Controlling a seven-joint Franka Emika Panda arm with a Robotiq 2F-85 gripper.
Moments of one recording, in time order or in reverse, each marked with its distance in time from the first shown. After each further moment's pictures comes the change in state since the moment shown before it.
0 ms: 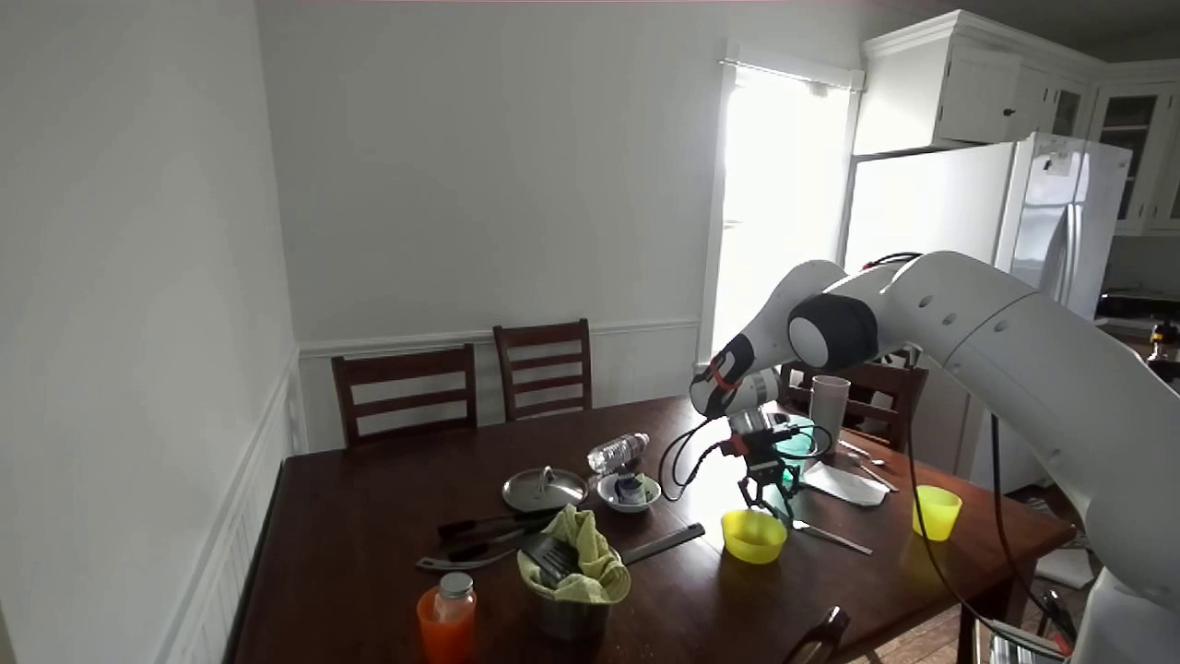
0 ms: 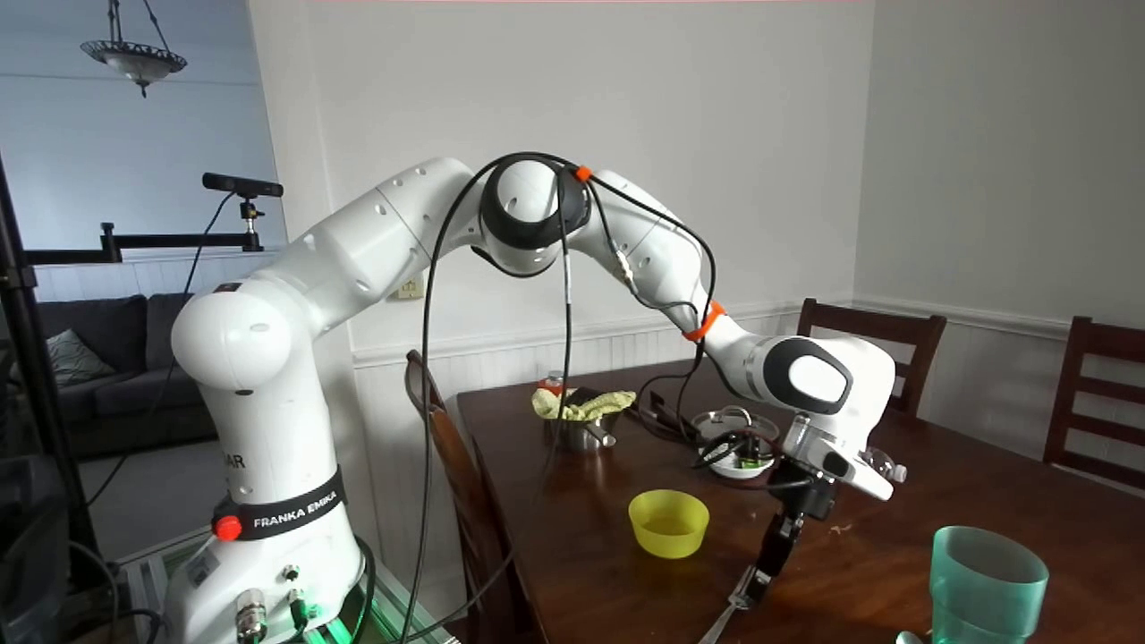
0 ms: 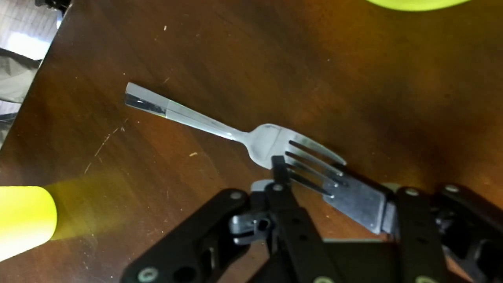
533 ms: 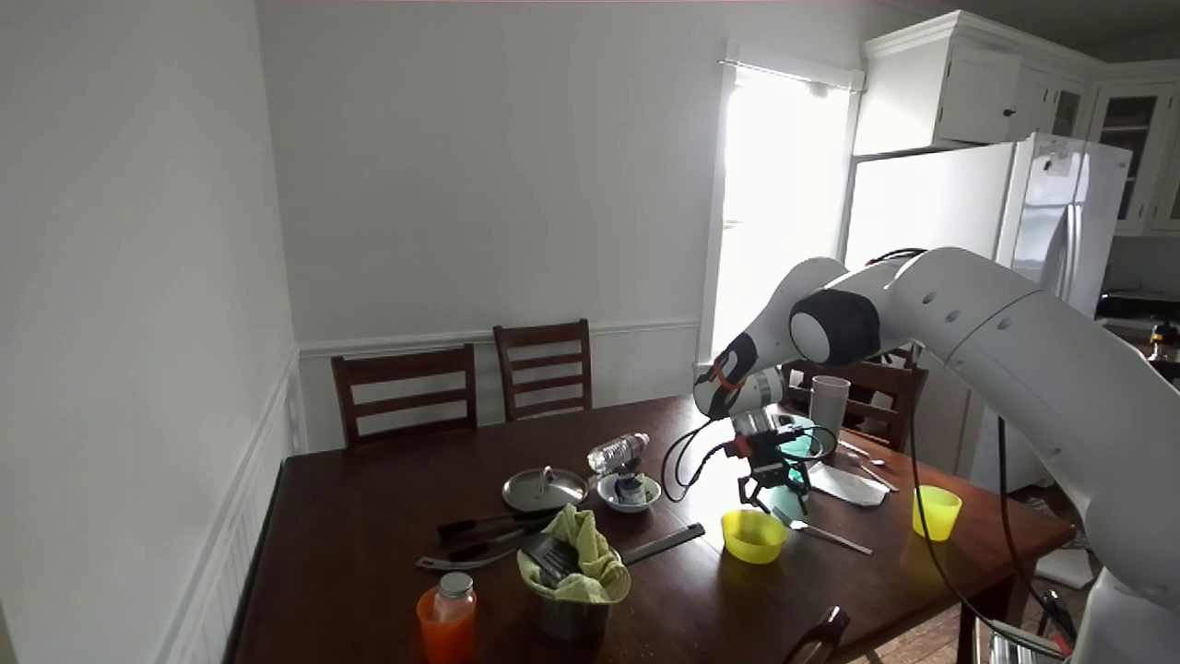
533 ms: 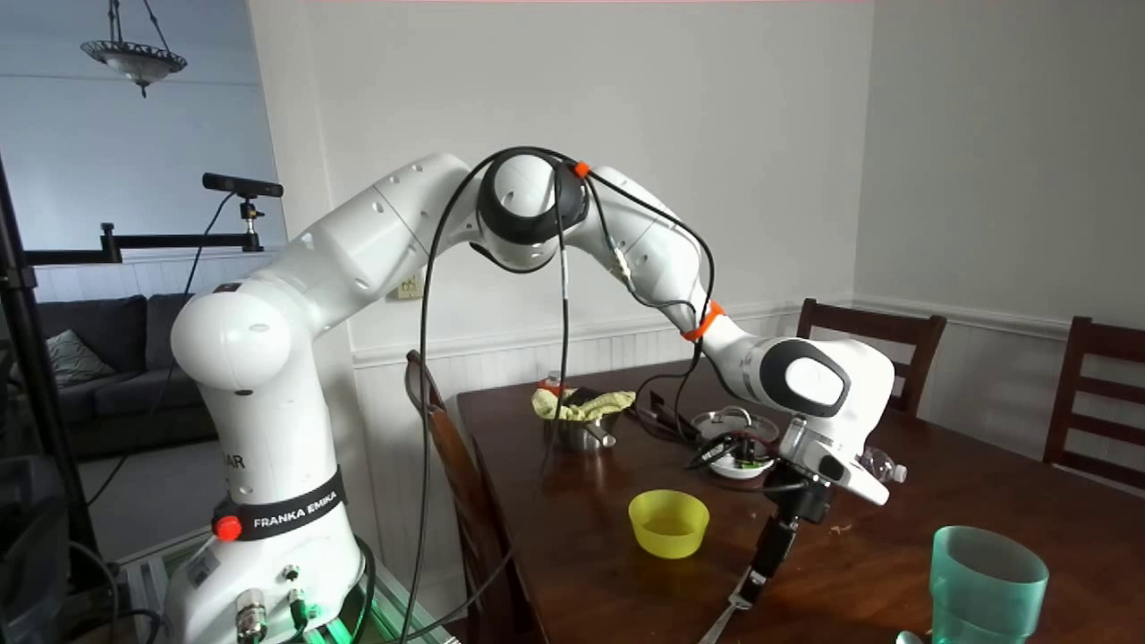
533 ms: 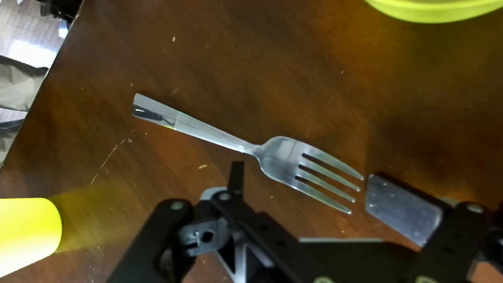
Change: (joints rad) arm -0.001 -0.019 0.000 -0.039 0.003 0.006 -0.004
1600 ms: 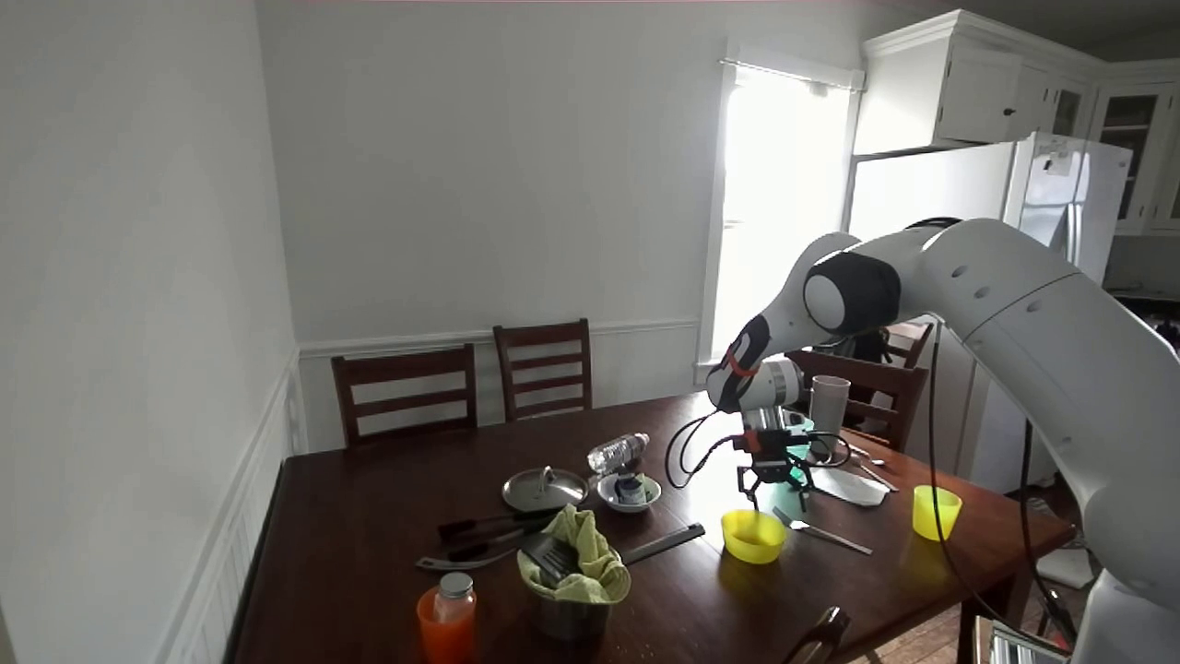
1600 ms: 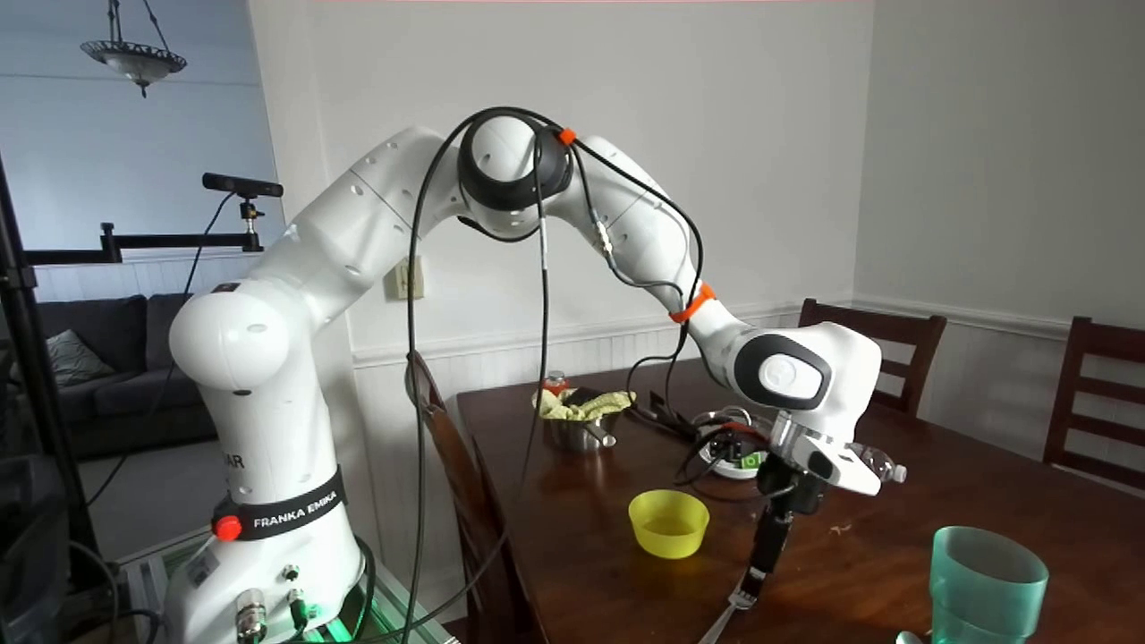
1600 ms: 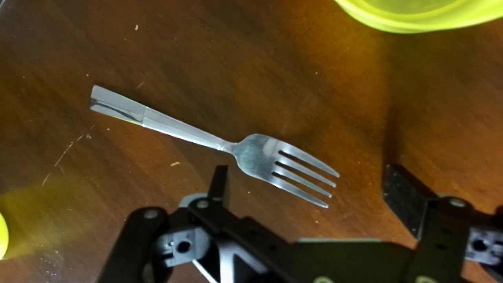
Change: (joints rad) arm -0.013 -0.139 0.029 -0.208 0.067 0.226 -0.085
